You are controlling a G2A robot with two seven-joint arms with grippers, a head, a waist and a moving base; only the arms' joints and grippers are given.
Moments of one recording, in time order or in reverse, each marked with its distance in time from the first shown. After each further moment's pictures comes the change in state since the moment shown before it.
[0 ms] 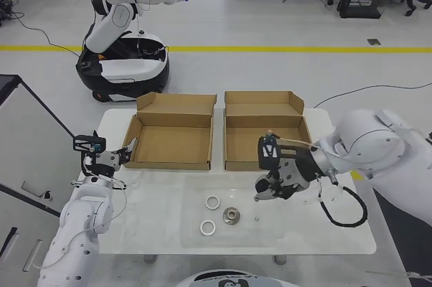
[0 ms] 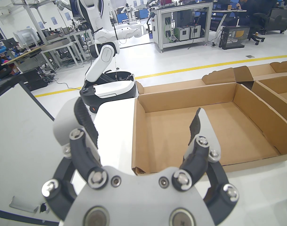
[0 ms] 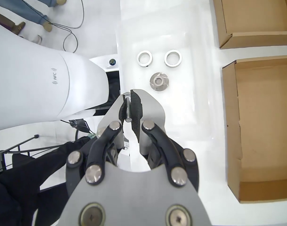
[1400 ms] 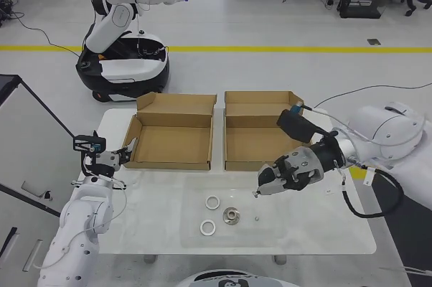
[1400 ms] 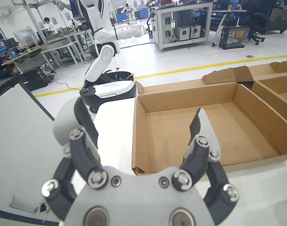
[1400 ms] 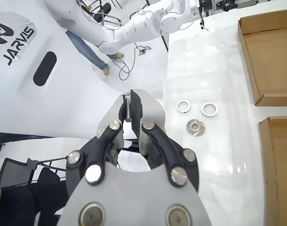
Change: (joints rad) left arm 0.000 0.000 0.000 0.000 0.000 0.000 0.000; right arm 0.101 0.077 -0.107 0.067 0.425 -0.151 -0.151
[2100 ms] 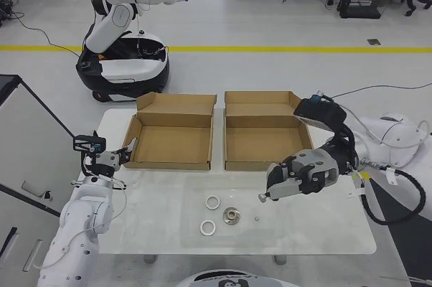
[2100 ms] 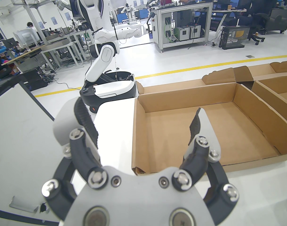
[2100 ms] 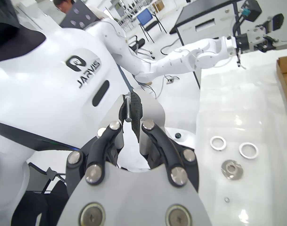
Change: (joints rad) left arm 0.000 0.000 0.000 0.000 0.000 0.000 0.000; right arm -0.122 0.000 0.091 -0.046 0.338 -0.043 -0.044
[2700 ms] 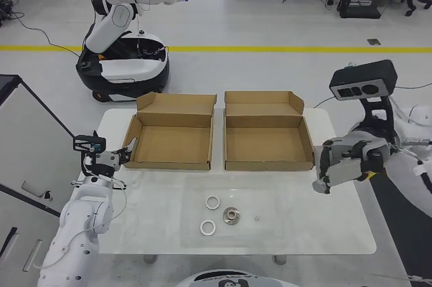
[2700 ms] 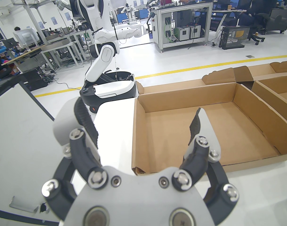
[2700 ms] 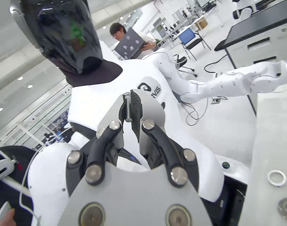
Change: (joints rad) left arm 0.000 0.000 0.000 0.000 0.000 0.000 0.000; right arm -0.089 -0.099 0.238 0.015 0.386 0.239 0.239
